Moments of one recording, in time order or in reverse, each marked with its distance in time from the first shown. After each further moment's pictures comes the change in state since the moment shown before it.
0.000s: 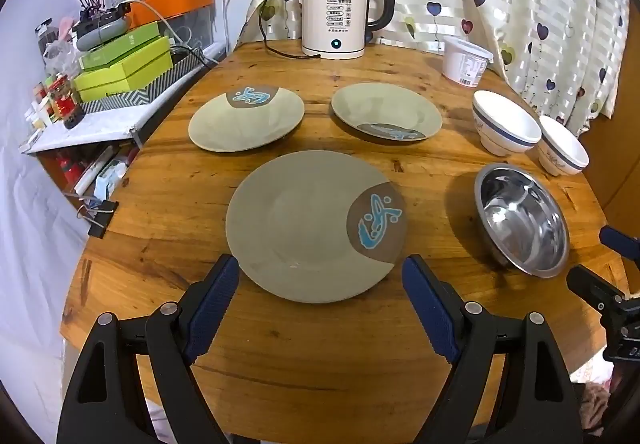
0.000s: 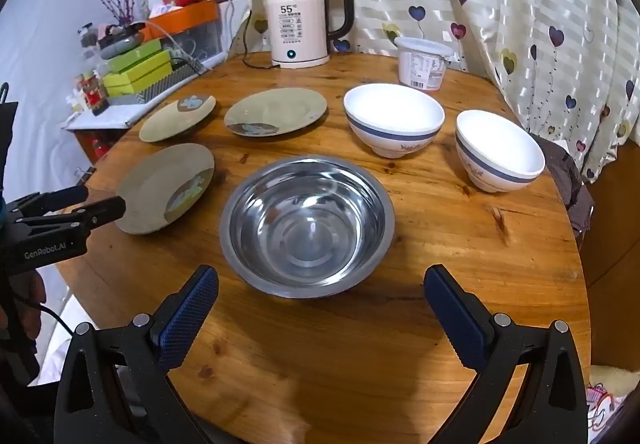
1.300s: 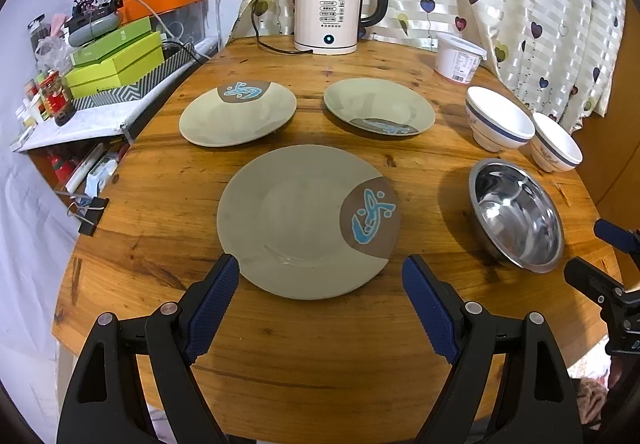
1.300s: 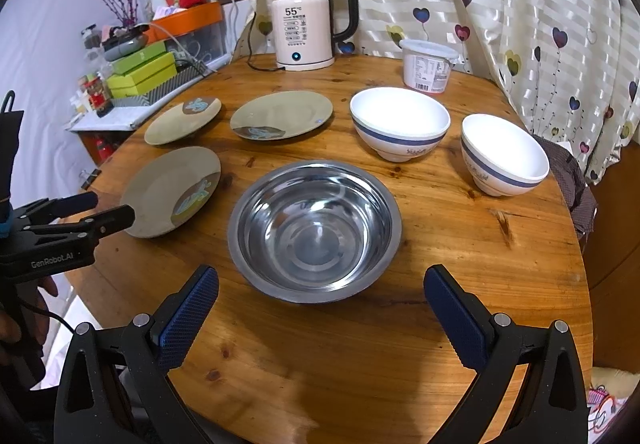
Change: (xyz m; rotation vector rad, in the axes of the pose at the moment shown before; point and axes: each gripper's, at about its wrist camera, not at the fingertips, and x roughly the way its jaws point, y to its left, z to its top) left arm 0.005 0.001 -0.002 0.002 0.013 -0.032; right arm 0.000 0.004 0.002 -0.001 -0.007 0.012
